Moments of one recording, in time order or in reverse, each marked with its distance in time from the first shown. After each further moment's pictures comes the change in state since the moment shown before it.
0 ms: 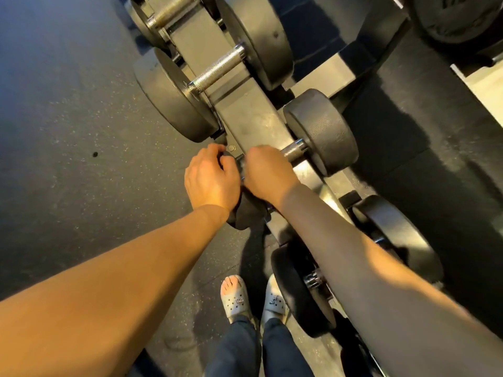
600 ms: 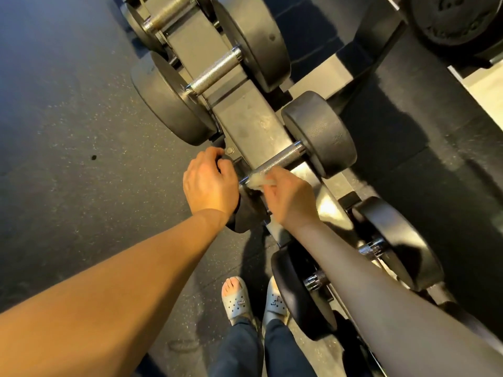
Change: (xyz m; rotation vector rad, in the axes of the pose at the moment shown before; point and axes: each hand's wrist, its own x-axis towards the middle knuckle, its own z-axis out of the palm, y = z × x) left_hand -0.001 0.002 -0.002 -0.023 -0.010 -0.005; right_hand -0.041 0.050 0.064 0.424 0.520 -0.012
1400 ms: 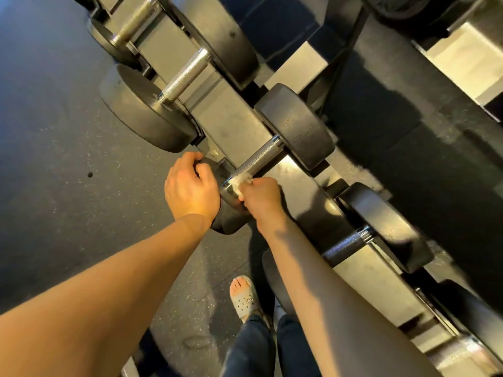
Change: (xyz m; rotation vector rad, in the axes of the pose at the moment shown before) left_hand 0.000 0.000 0.001 0.041 0.003 0.013; right_hand 0.012 -0.028 0.031 0.698 -0.093 1.100
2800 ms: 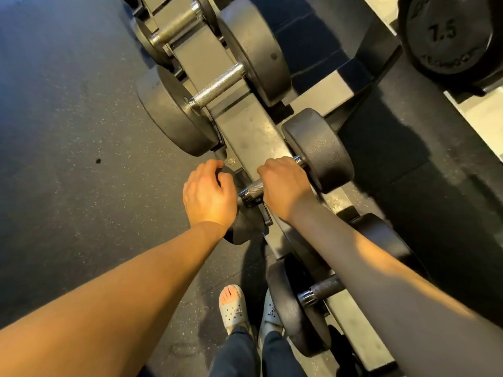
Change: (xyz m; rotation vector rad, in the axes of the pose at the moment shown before) left_hand 0.001 0.001 -0.001 0.009 -0.014 -0.006; right_hand 0.002 -0.065 -0.034 -1.464 -0.056 -1.052
